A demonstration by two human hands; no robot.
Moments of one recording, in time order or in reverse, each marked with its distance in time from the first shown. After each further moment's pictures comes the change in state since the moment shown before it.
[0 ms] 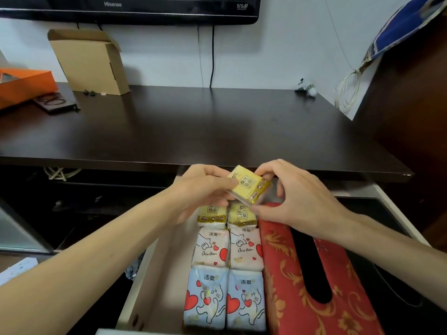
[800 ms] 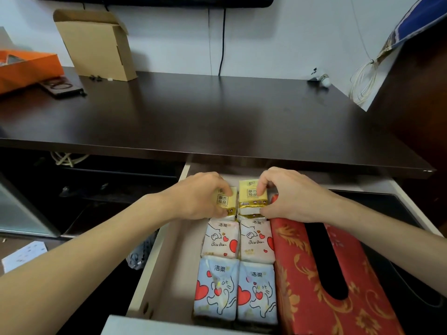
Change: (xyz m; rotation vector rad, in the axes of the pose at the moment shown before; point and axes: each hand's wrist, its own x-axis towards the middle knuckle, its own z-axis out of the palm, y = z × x) left_hand 0.004 -0.036 -0.029 1.153 -0.098 0.239; right_hand 0.026 -0.004 0.025 -0.040 -0.387 0.189
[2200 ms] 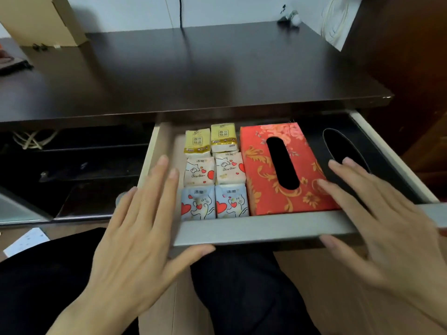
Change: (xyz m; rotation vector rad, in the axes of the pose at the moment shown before) left_hand -0.165 0.059 0.052 0.321 0.436 0.048; right_hand -0.228 0.043 0.051 -0.295 0.502 -0.080
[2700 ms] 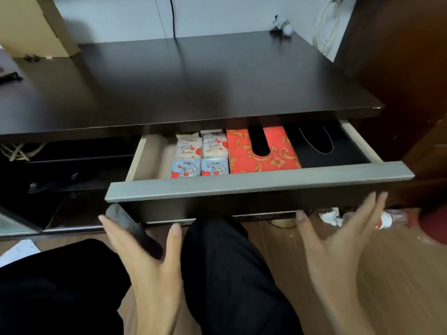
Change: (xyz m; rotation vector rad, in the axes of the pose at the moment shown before) left_hand 0.007 0.043 0.086 -0.866 0.493 -0.813; right_hand 0.014 -0.014 0.102 0.591 0.484 0.884
